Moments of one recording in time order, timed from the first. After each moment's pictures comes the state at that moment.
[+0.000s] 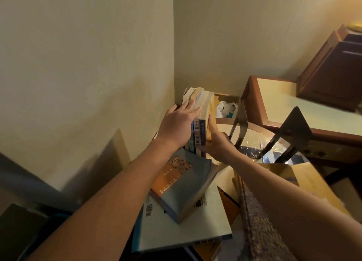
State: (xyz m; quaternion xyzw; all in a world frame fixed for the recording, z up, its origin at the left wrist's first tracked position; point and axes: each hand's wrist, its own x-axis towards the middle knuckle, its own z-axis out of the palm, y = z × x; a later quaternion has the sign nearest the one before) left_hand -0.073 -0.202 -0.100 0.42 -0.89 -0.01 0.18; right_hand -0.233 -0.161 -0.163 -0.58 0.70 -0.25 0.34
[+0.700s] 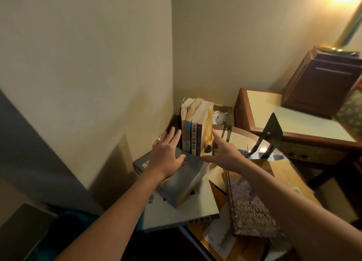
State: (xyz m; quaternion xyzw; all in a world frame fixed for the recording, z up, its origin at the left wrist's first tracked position) left_hand -0.028 -0.119 -0.130 0.50 -0.83 -0.16 0.19; right_hand -0.243 -0.076 -0.116 -0.61 0.70 -0.22 0.29
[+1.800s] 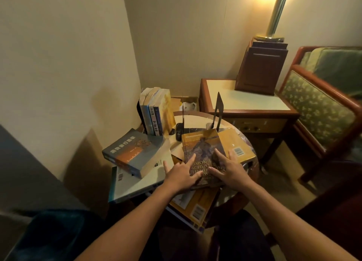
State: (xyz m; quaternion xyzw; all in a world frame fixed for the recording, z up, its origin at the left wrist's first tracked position) left_hand -0.137 0.041 -0.172 0.45 -0.87 -0.22 -0.04; right_hand -0.316 0.129 -0.169 -0.52 0.81 -0.17 0.22
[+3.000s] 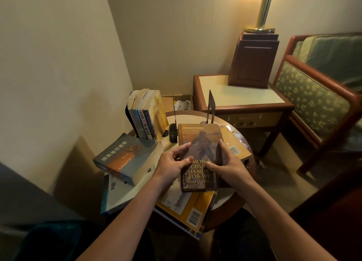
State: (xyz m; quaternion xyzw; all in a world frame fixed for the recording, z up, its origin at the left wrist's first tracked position) left_hand -0.137 0.032 -0.132 0.37 -0.63 -0.63 0.27; right_hand -0.316 0.137 -0.146 -0.38 0.69 -0.48 0.38
